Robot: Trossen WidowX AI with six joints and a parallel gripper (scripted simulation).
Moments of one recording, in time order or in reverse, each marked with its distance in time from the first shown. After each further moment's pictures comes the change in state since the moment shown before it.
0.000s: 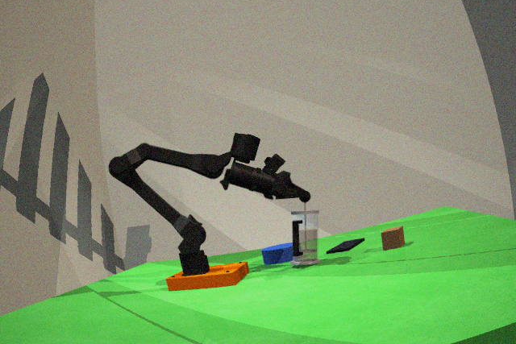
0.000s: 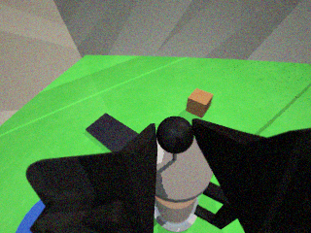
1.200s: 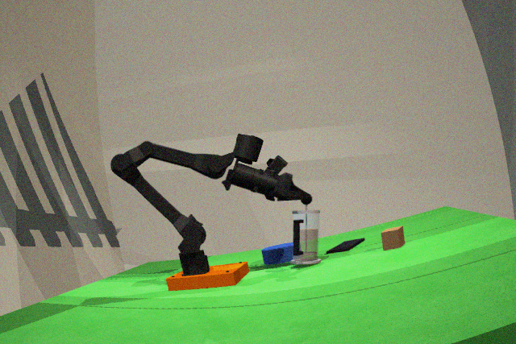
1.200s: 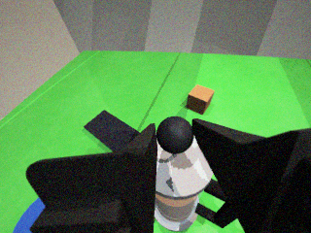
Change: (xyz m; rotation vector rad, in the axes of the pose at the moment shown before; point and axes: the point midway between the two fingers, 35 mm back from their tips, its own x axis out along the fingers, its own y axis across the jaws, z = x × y) arm 0.006 0.000 -0.003 0.001 0.022 0.000
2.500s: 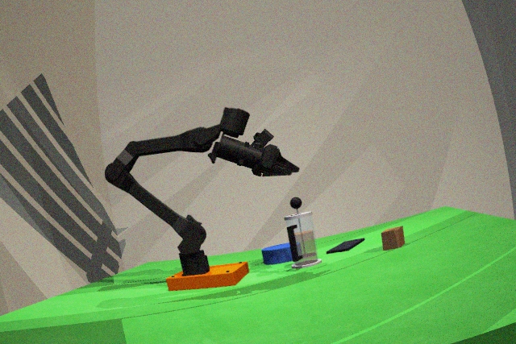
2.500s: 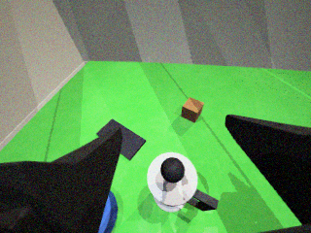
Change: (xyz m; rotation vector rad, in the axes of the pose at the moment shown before) arm -0.055 -0.003 0.052 0.009 0.010 -0.005
